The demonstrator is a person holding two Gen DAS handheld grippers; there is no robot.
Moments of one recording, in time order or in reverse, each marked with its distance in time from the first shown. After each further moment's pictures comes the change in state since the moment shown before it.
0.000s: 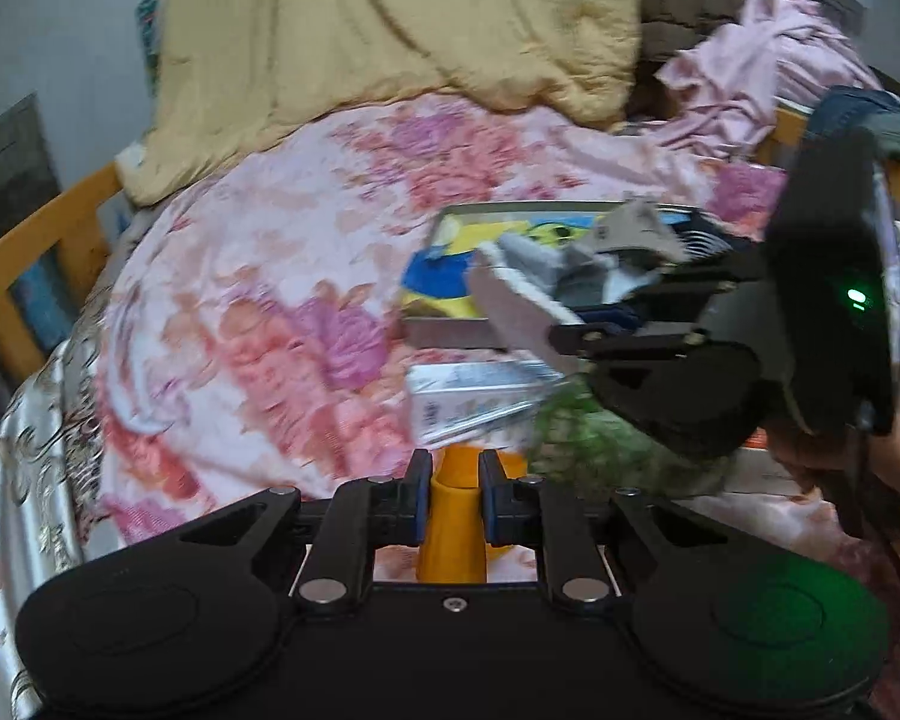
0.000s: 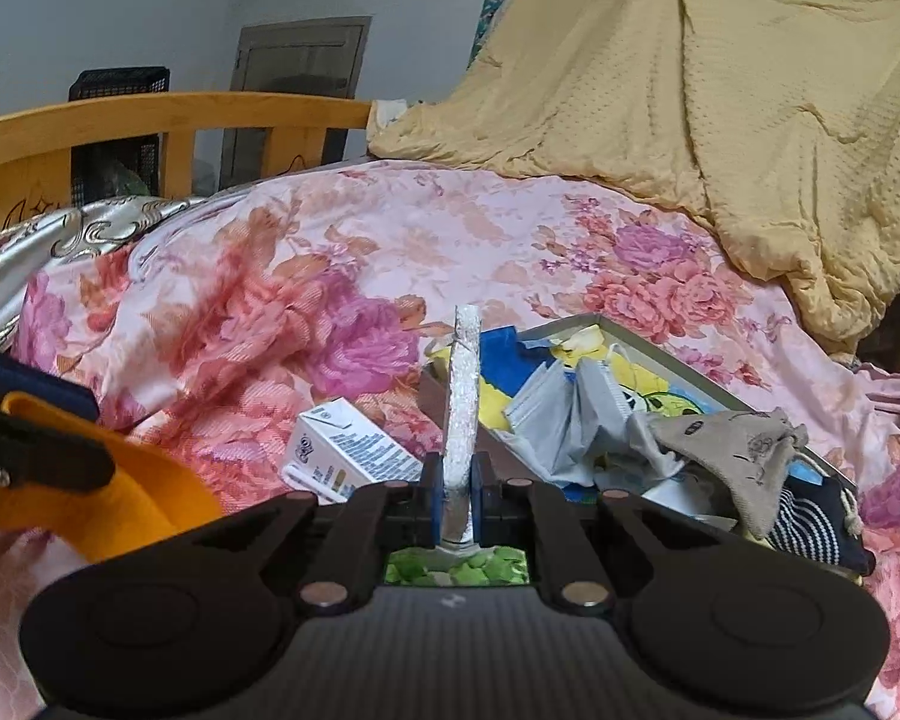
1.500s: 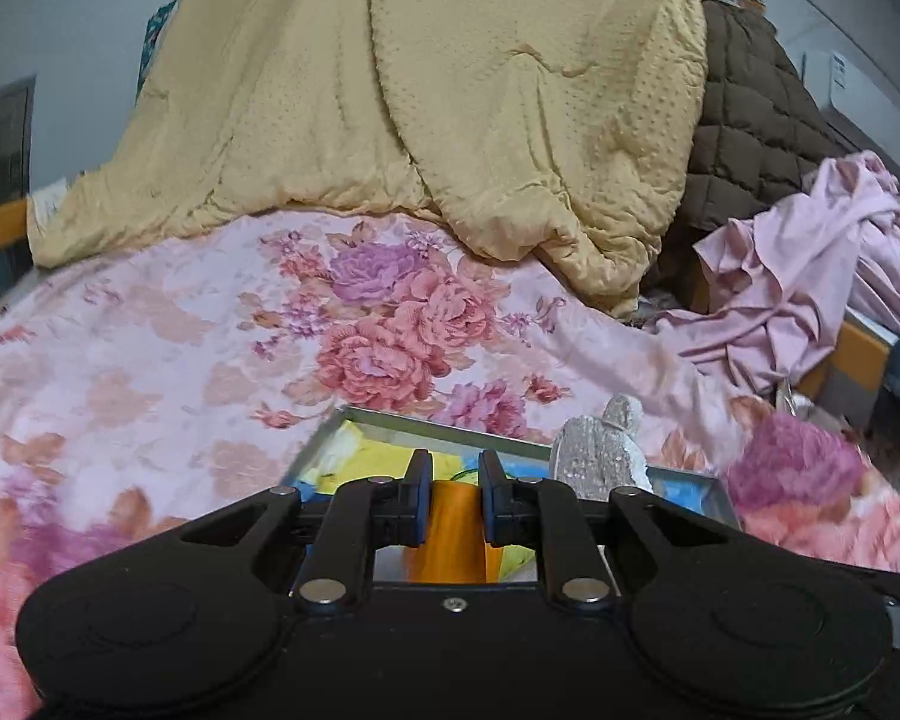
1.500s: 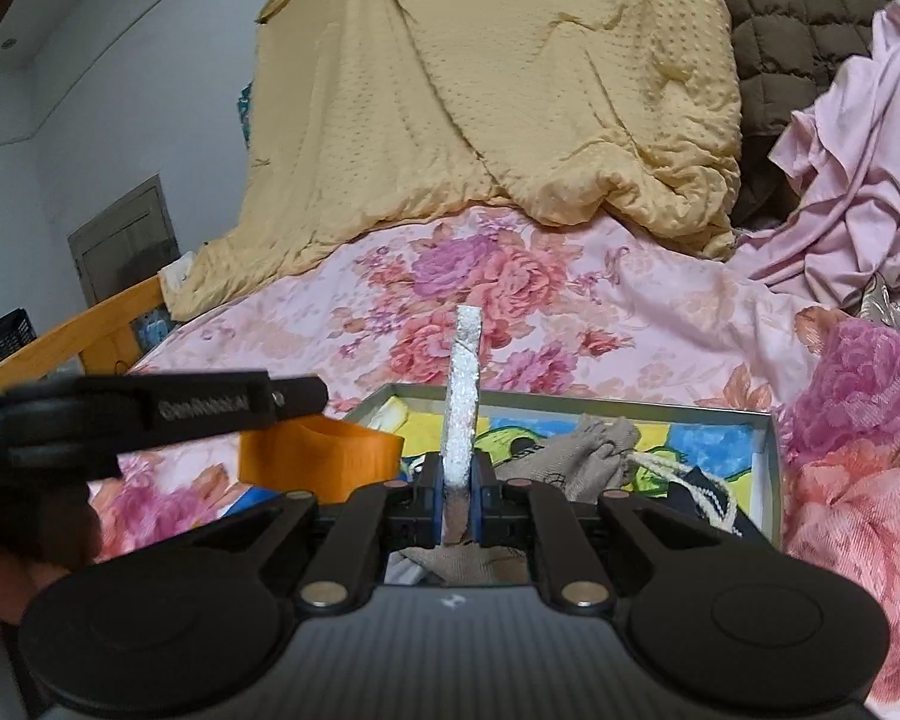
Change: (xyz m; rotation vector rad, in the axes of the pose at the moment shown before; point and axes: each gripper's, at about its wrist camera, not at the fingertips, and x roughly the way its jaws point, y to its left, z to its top) left arm 0.190 -0.056 0.169 -0.247 -0.243 -0.051; right arm 0.038 -0.195 -0.005 0.531 -0.114 -0.057
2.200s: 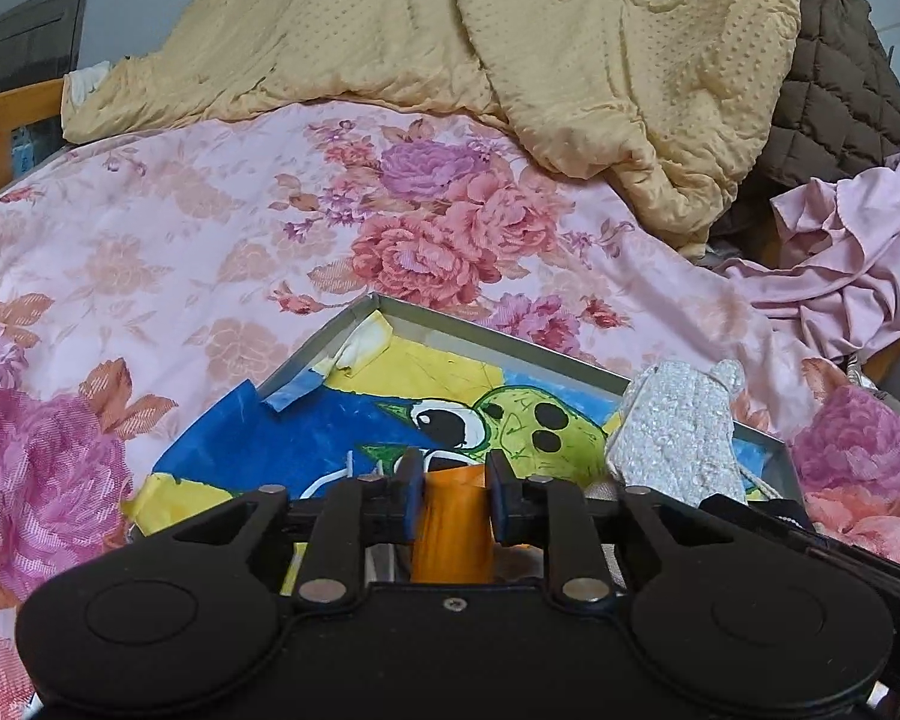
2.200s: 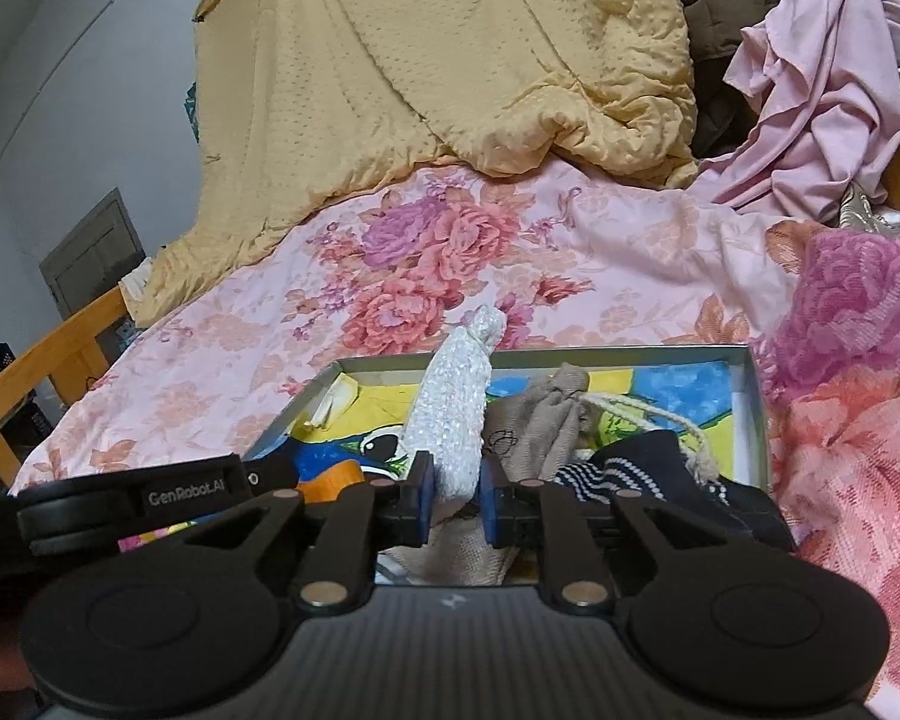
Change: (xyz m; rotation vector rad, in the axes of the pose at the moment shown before) left arm 0.048 0.010 -0.036 -0.122 0.135 0.083; right arm 0.027 -0.040 -0.012 0.112 0.057 -0.016
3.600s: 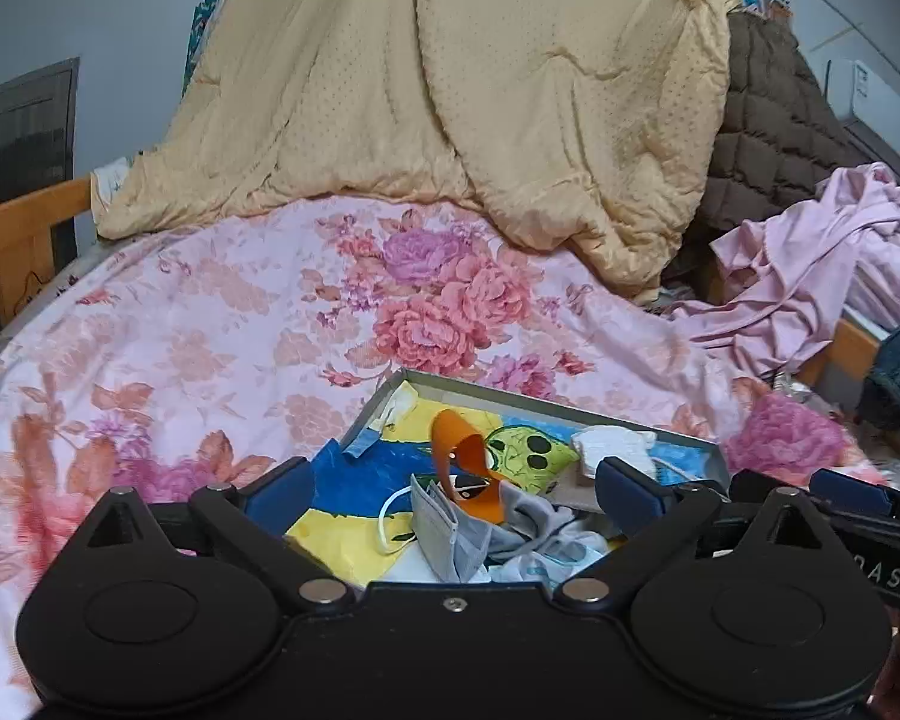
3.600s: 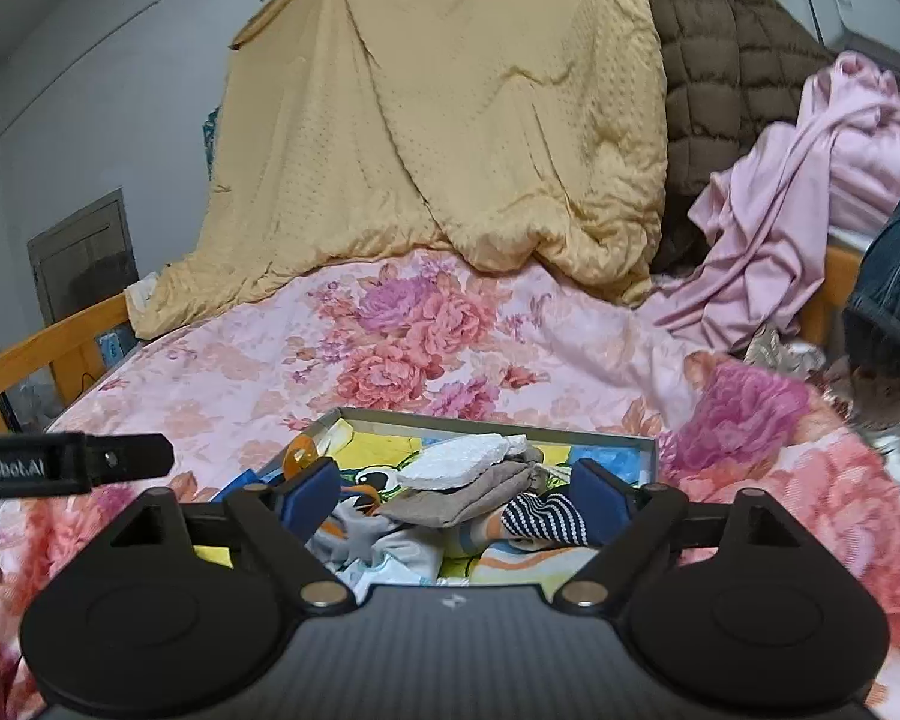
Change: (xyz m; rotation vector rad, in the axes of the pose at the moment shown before) left arm -0.136 0.023 0.009 0.094 -0.104 -0.033; right arm -0.113 0.048 -0.001 -0.155 -0.135 -0.119
